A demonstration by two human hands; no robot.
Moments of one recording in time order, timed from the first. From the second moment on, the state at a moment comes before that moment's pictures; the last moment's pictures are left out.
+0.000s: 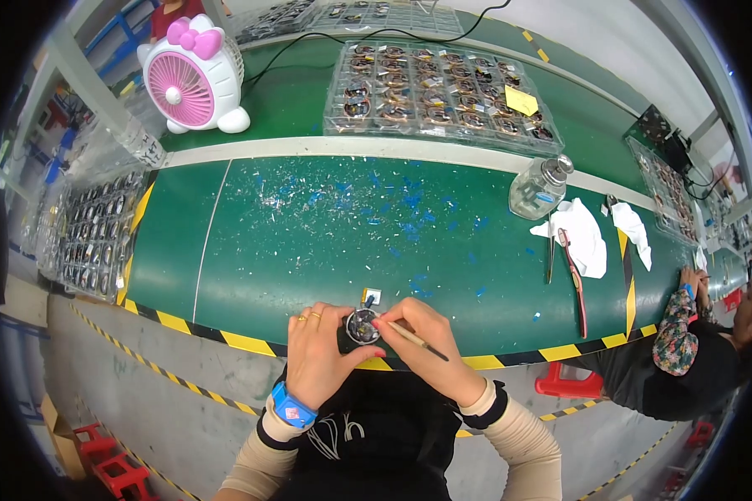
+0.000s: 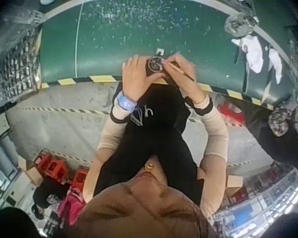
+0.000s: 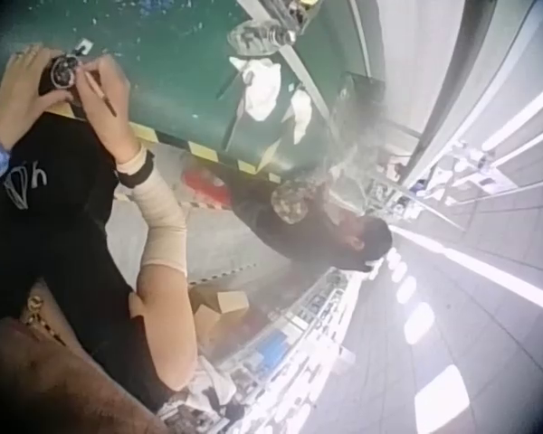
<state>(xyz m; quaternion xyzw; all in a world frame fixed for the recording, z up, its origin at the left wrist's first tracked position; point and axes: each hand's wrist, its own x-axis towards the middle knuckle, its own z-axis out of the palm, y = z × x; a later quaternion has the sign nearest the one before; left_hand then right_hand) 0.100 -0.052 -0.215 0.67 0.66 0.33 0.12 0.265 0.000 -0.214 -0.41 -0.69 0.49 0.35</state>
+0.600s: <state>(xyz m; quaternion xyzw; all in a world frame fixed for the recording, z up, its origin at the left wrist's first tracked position) 0.071 -0.022 -0.207 0.79 0.51 0.25 0.22 0.269 0.000 -0.210 -0.41 -0.71 0.43 0.38</state>
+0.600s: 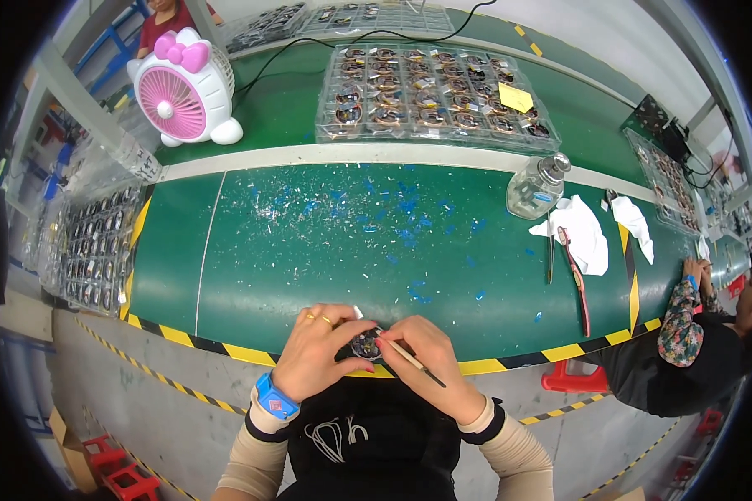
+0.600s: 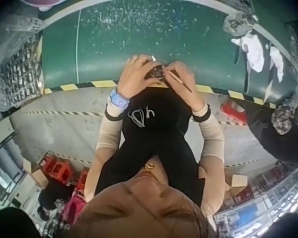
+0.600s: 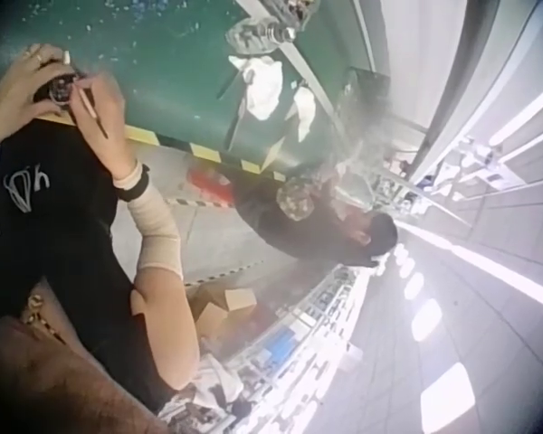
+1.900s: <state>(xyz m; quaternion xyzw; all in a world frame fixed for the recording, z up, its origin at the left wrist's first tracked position) 0.081 -0.008 -0.223 0.76 0.53 0.30 0.21 0.261 0.018 -0.223 -0.40 -0.71 0.41 0.41</state>
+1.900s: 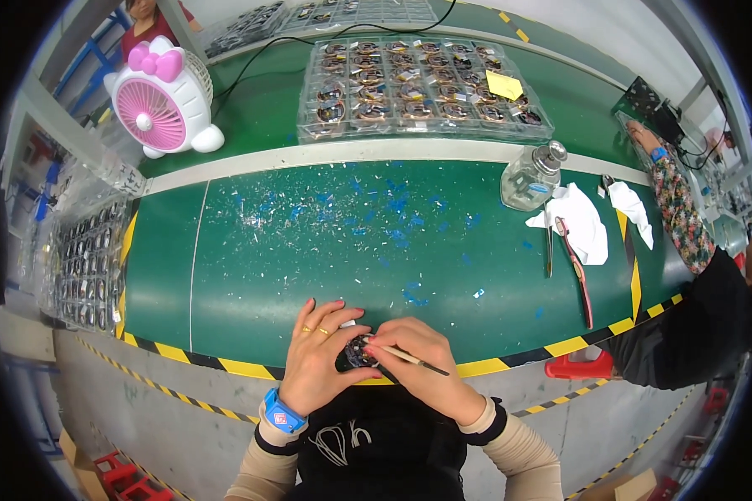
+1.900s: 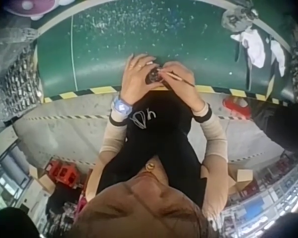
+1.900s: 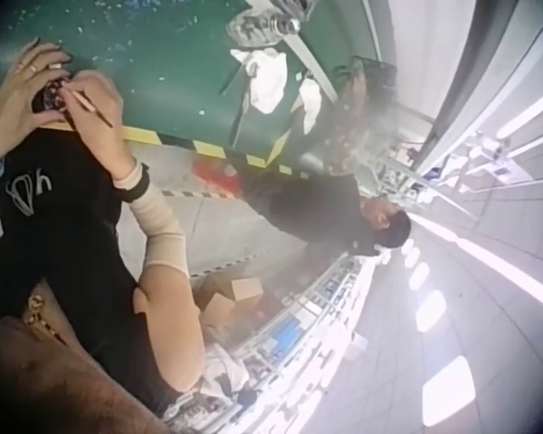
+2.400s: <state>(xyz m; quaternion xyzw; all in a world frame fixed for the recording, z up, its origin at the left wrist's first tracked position) 0.081 -0.006 -0.232 0.76 0.53 0.30 0.21 0.260 0.018 -0.229 -0.41 -0.71 0.42 0.39</state>
